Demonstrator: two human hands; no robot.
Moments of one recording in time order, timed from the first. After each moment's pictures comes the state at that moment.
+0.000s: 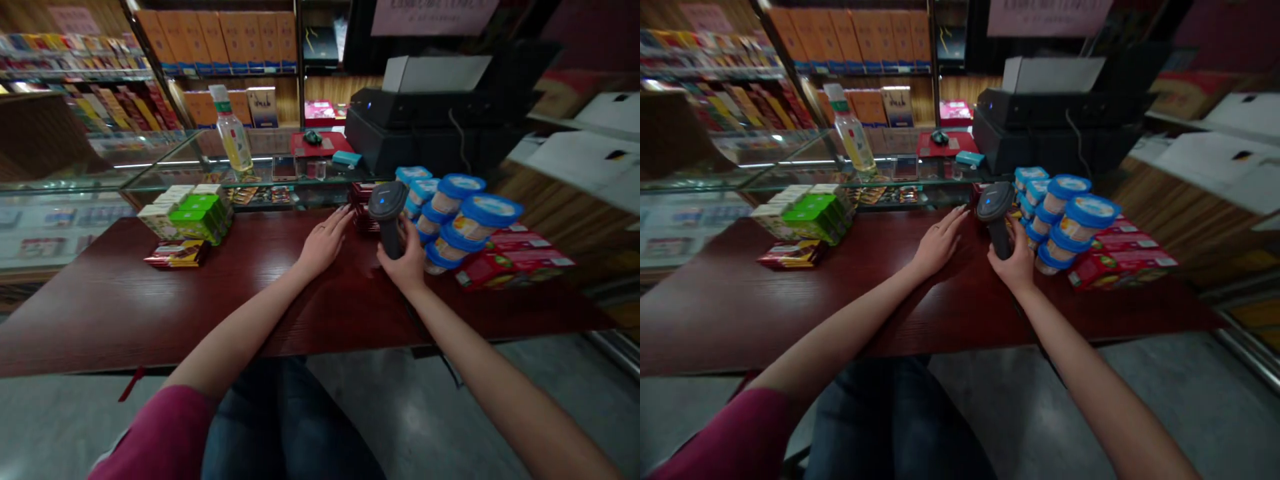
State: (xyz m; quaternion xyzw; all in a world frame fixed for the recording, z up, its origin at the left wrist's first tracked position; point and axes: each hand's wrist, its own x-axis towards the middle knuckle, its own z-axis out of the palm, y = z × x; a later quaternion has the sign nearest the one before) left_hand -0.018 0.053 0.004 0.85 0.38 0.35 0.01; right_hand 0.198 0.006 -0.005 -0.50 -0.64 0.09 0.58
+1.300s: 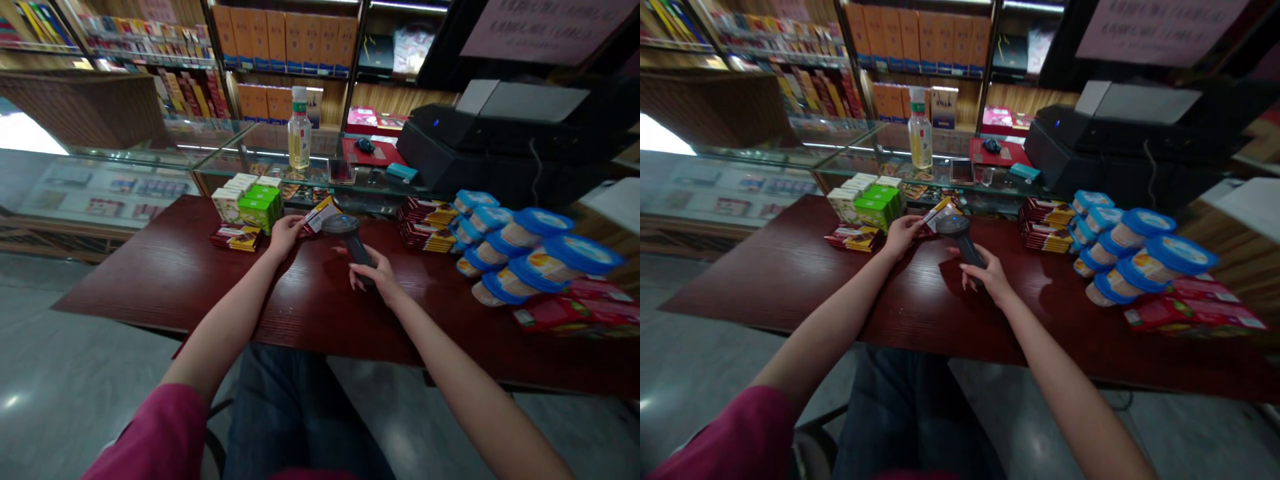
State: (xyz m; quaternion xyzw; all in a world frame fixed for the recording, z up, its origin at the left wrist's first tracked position) left_hand -0.211 0.066 -0.010 0.43 0.54 0.59 0.43; right_hand 0.052 -0.009 0.023 -0.35 -0.59 0.61 0.39
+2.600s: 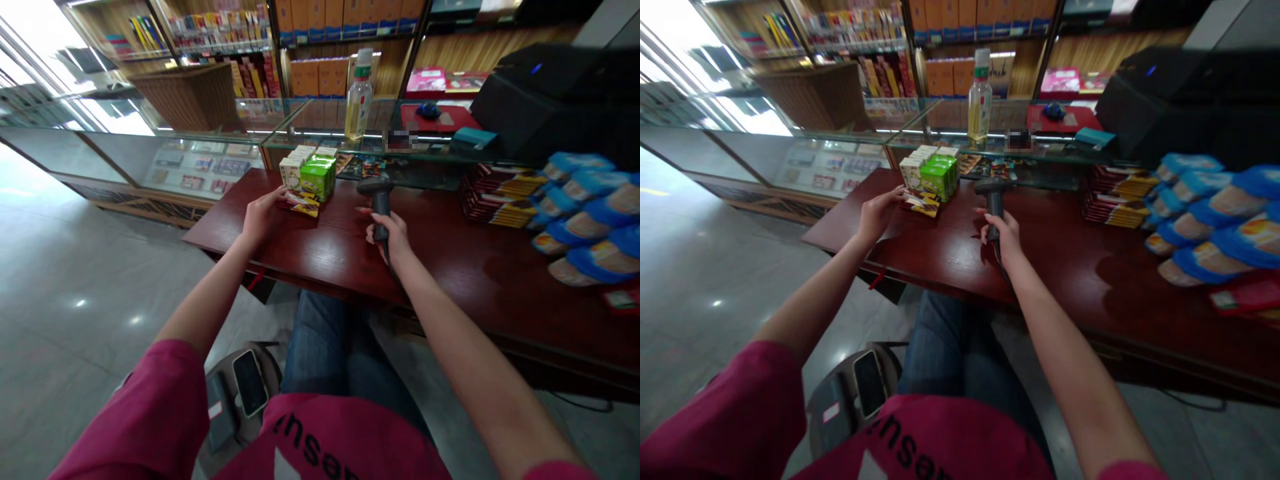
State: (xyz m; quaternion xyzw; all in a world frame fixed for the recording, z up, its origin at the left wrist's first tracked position) left_hand -0.375 -0.095 0.022 0.69 0.59 0.42 -0.05; right_hand -0.038 -0.028 0.007 -0.31 -0.49 0.63 0.52
